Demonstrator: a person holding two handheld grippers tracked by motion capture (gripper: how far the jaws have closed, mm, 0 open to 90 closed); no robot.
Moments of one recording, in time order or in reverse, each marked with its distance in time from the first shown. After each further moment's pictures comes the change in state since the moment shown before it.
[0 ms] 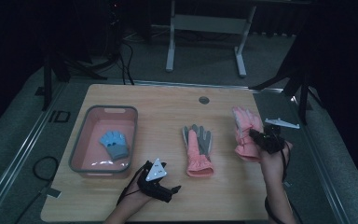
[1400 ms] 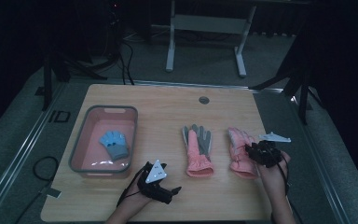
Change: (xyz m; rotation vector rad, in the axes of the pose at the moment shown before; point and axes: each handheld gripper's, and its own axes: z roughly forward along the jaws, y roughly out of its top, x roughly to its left) left arm -0.003 -0.002 -0.001 -0.015 0.000 0.007; right arm -0.007 -0.048 0.010 0.069 -0.002 -0.173
